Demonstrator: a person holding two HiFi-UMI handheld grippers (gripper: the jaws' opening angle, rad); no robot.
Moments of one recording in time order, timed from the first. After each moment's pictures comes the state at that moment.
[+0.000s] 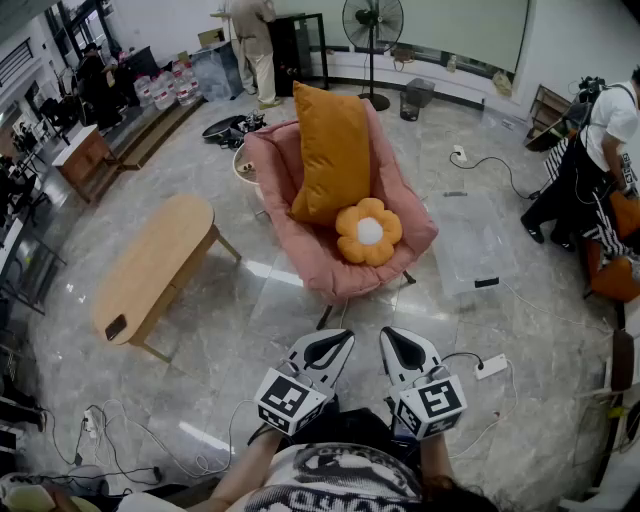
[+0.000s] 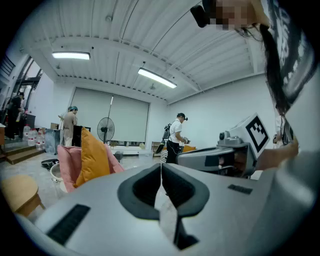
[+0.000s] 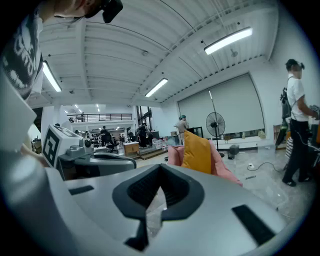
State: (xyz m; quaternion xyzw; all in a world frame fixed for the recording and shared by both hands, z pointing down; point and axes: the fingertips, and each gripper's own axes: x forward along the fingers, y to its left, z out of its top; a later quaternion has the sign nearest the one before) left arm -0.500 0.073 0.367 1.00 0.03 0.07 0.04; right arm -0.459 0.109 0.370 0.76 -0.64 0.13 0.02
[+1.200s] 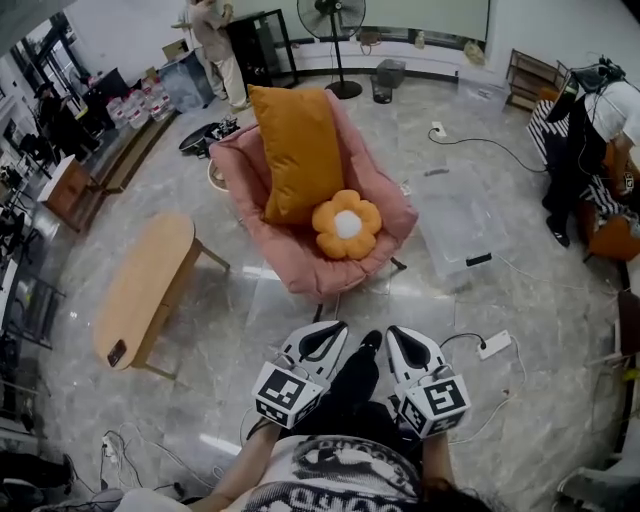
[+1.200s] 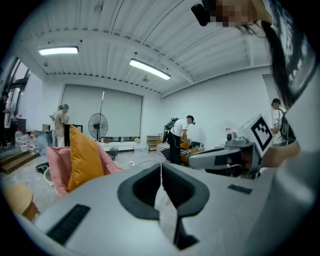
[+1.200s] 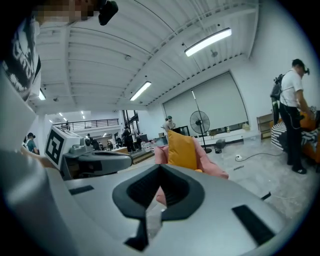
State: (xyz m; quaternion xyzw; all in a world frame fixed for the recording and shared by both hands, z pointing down) left arm -0.443 0.087 0.381 0.99 0.06 0.11 0.01; right arm -0.400 0.154 0.392 0.80 -0.58 0.16 -0.02
